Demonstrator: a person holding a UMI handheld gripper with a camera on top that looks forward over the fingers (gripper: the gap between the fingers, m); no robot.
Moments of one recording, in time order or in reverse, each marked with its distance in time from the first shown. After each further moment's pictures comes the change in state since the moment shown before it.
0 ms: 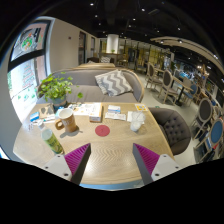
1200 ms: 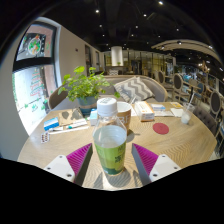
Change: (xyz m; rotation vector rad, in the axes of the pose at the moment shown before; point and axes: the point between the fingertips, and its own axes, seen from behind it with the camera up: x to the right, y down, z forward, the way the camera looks) arm -0.284 0.038 0.132 0.180 -0.088 0.095
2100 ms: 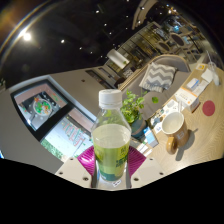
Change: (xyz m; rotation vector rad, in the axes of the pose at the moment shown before) arm -0.136 -0.166 0.002 0.059 -0.467 0.633
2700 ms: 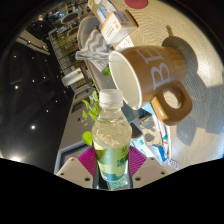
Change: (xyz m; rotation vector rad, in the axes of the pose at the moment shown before) arm 0.048 -0.021 0.097 -0.042 -0.182 1.149
